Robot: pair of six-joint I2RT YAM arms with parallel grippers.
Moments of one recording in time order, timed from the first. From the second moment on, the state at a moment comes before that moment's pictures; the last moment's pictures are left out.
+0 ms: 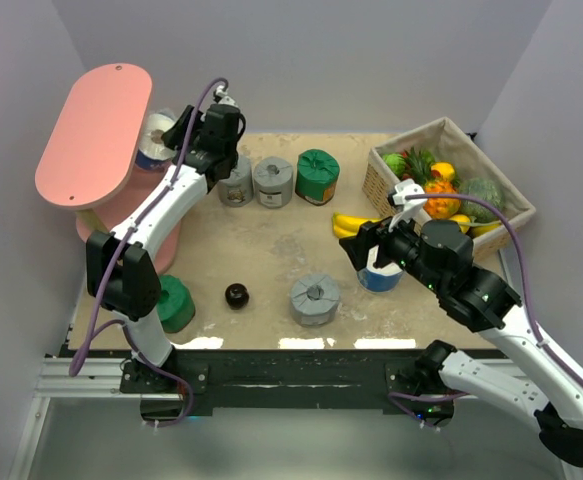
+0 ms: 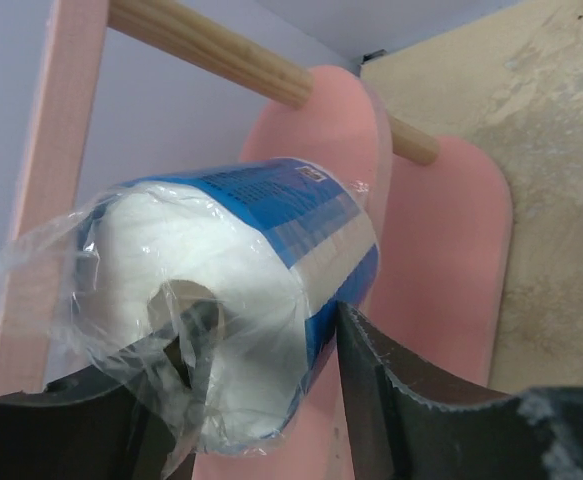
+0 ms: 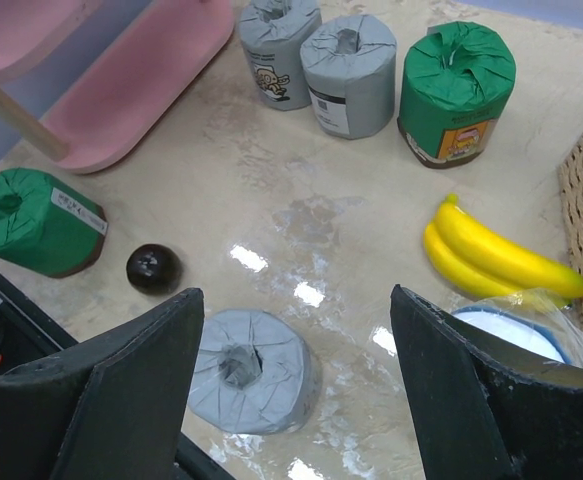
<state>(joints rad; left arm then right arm) -0.39 1.77 1.65 -0.39 -1.00 0.48 0.74 0.77 0.99 -0.48 0.12 0.23</state>
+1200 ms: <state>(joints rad) -0.41 1.78 1.69 -0.27 -1.11 0.60 0.74 0.78 0.99 -0.48 0.12 0.22</state>
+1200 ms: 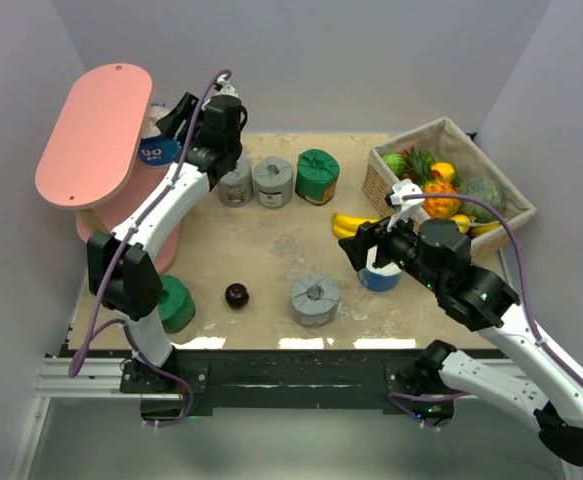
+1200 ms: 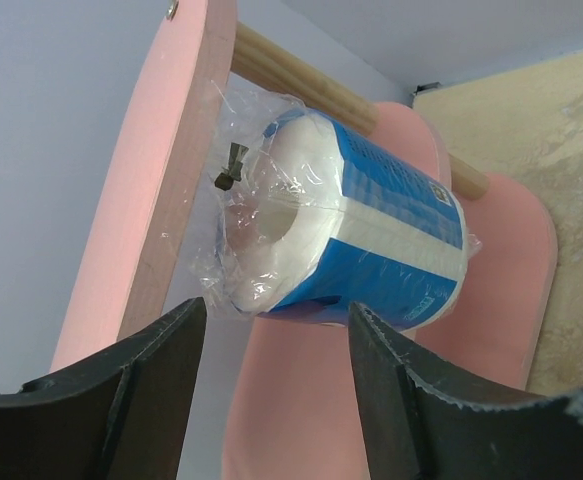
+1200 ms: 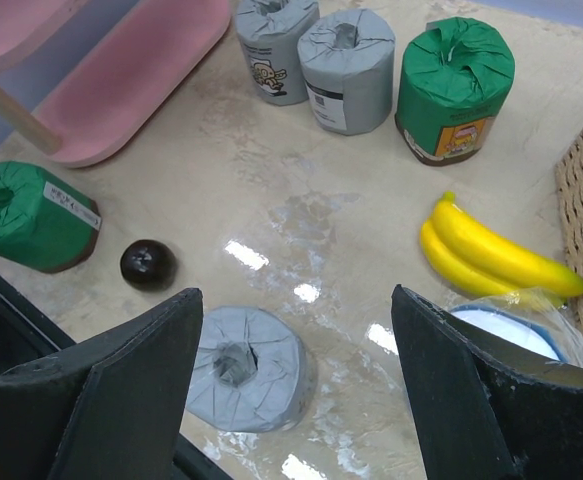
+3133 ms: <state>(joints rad) -0.27 2.04 1.88 -0.34 -1.11 0.55 0.74 0.78 0.97 -0.46 0.11 0.22</state>
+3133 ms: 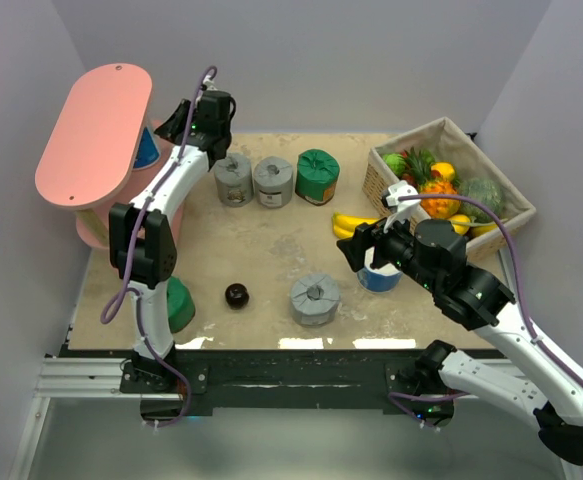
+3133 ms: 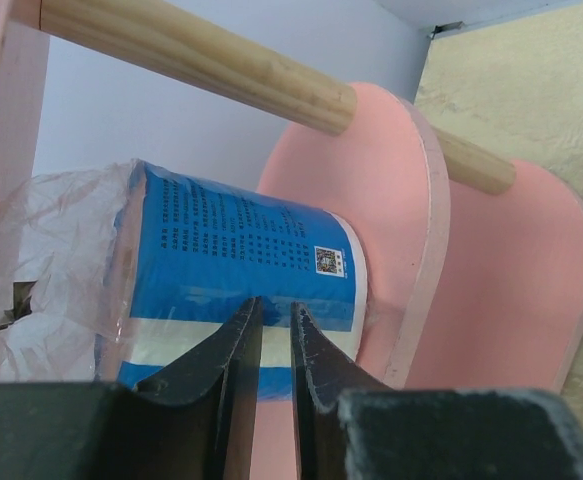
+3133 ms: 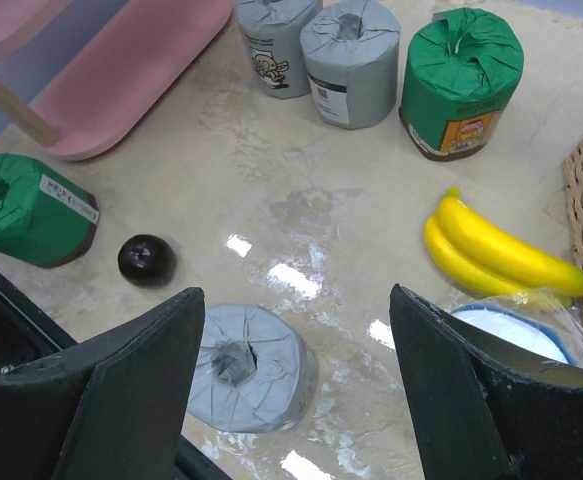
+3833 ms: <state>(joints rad) -0.29 2.03 1.90 -0.45 -1.01 0.44 0.74 0.78 0.97 -0.48 0.12 0.25</state>
